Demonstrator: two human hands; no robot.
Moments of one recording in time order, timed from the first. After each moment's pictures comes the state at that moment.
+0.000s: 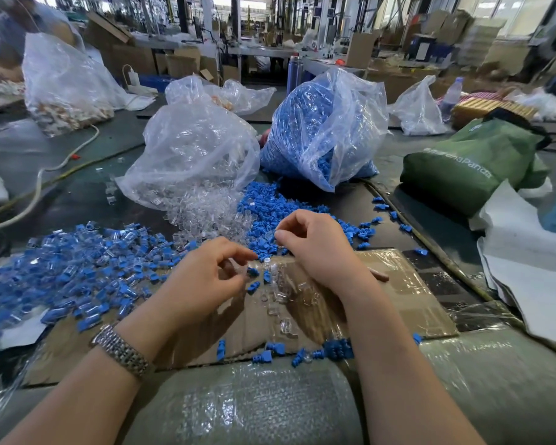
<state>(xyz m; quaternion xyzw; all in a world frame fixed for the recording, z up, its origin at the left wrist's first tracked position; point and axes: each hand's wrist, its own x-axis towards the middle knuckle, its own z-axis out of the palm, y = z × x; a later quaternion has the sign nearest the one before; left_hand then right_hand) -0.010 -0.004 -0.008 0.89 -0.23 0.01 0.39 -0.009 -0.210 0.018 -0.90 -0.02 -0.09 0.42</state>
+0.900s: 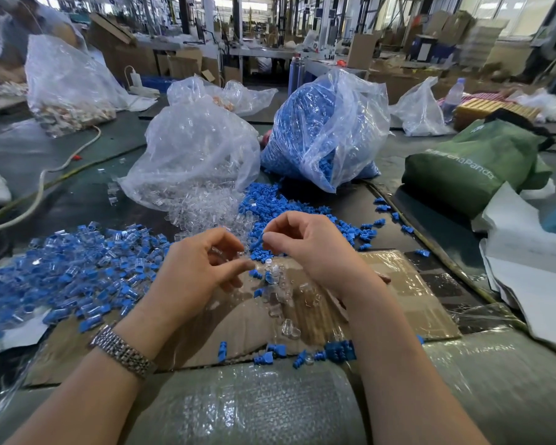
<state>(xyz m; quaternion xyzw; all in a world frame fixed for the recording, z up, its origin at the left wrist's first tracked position) -0.011 -0.003 -0.003 0.84 -0.17 0.04 0.51 -0.017 -0.206 0.023 -0.84 -0.09 -0.02 0.54</state>
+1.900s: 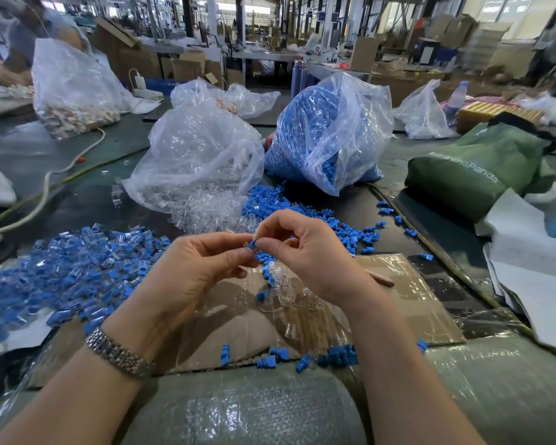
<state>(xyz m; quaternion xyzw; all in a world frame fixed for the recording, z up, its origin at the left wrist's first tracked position) -0.015 0.001 0.012 0.63 -0.11 -0.13 0.76 -0.023 -0.199 0.026 -0.83 -0.21 -0.07 0.51</state>
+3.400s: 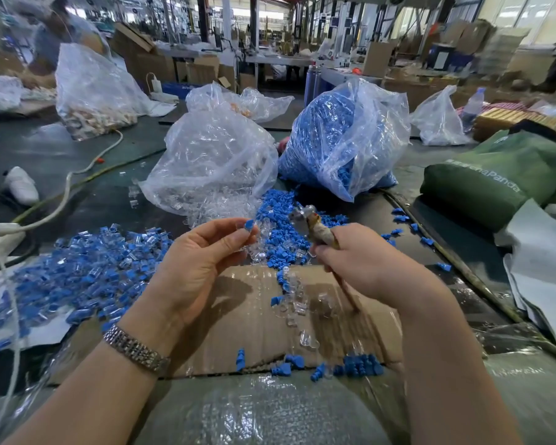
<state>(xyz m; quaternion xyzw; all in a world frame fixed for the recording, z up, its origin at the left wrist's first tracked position) -0.002 0.010 0.007 0.54 -0.07 -0.07 0.83 -0.026 -0.219 0.058 -0.96 -0.01 0.04 0.26</state>
